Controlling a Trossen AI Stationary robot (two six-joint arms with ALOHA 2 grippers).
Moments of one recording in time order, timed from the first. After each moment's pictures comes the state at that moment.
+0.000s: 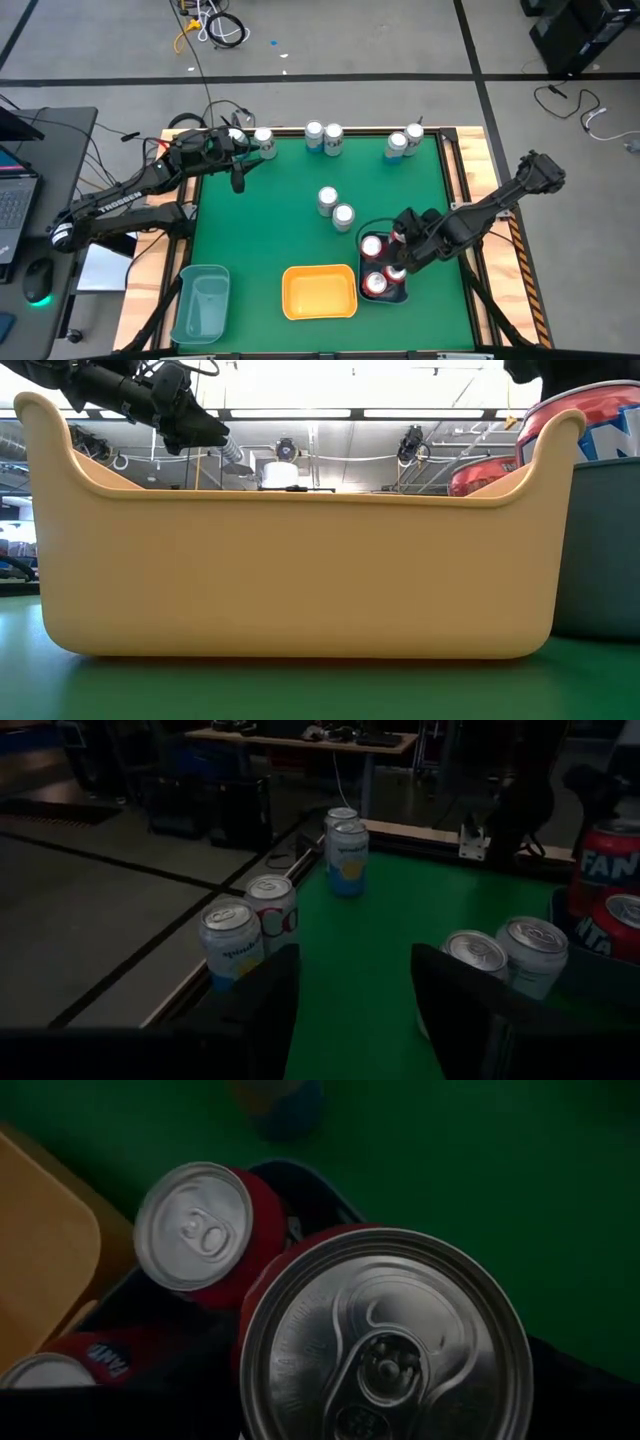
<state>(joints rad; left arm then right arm) 0.59 0.73 0.60 -0.08 0.21 0.04 0.52 1.35 1.10 -1.13 0.36 1.38</state>
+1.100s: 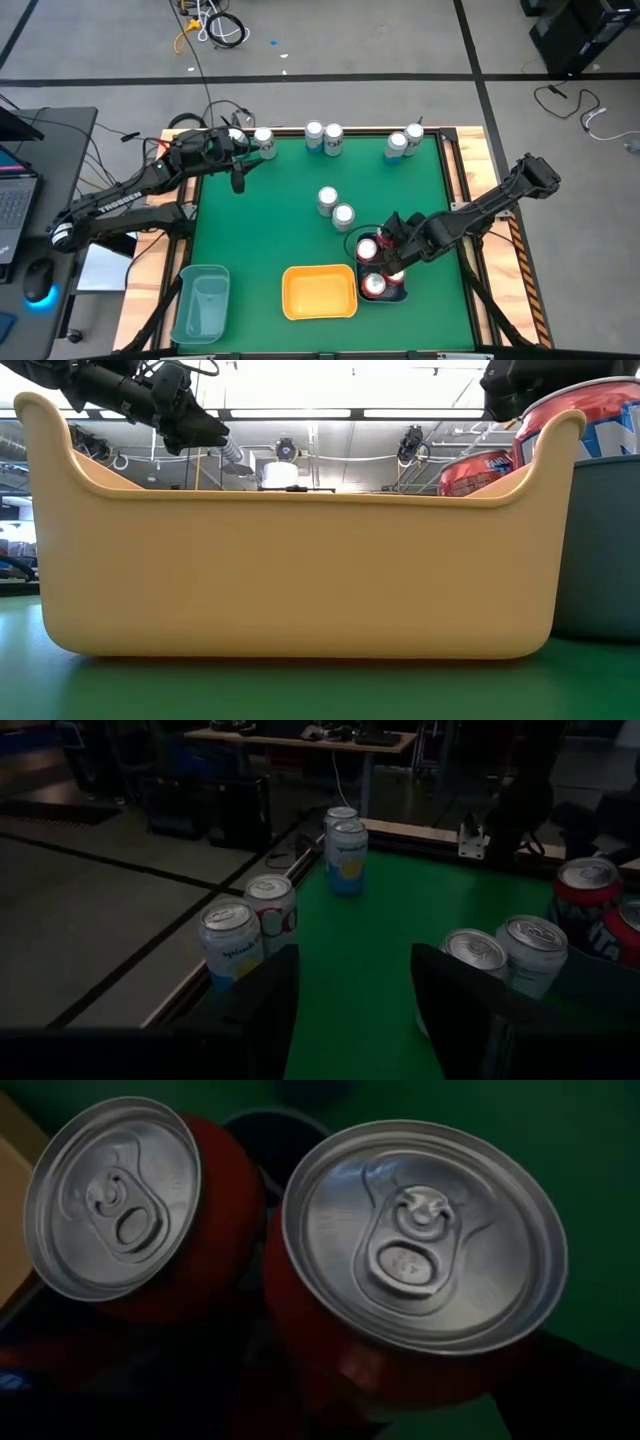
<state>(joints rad) 0.59 0.73 0.60 -0.08 0.21 0.04 0.47 1.42 1.00 -0.92 0.29 1.24</state>
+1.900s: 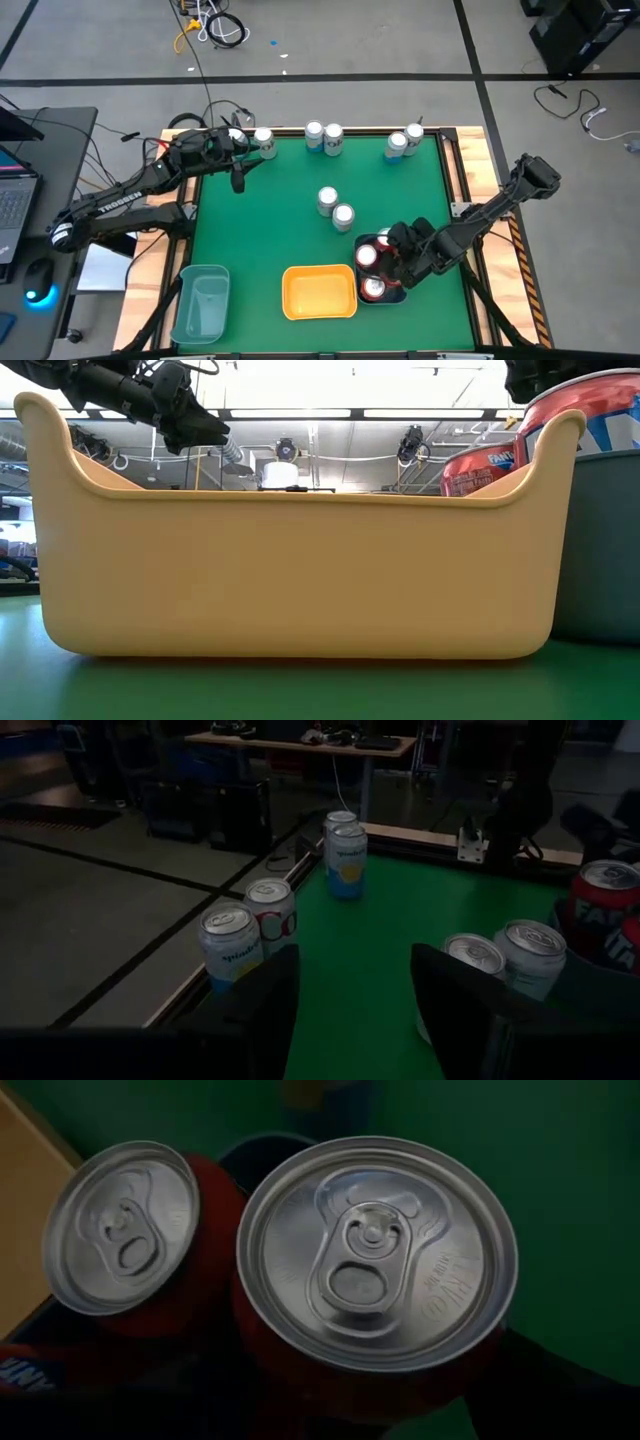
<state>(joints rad) 0.59 0.73 0.60 -0.07 0.21 0.04 0.60 1.42 0.96 -0.89 0.48 1.35</state>
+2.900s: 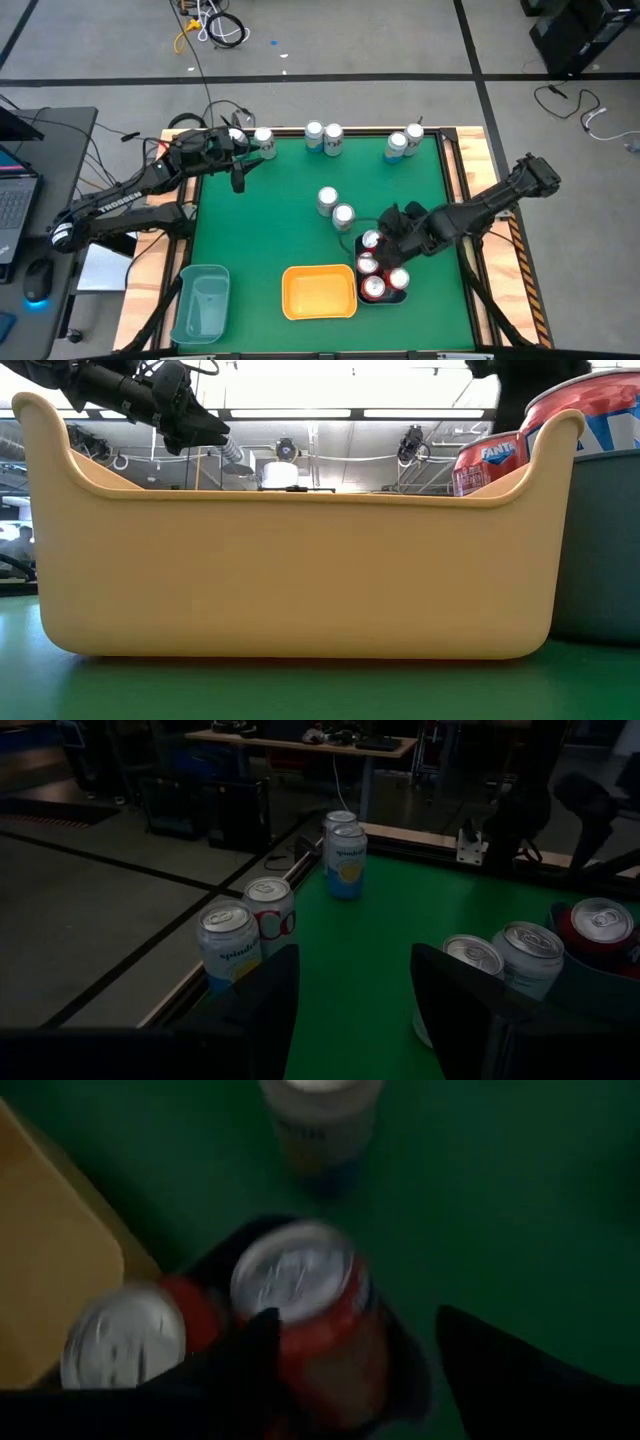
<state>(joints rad) 0.59 0.73 0.60 -0.07 0.21 0.02 0.43 1.42 1.15 -1.03 0.41 1.10</state>
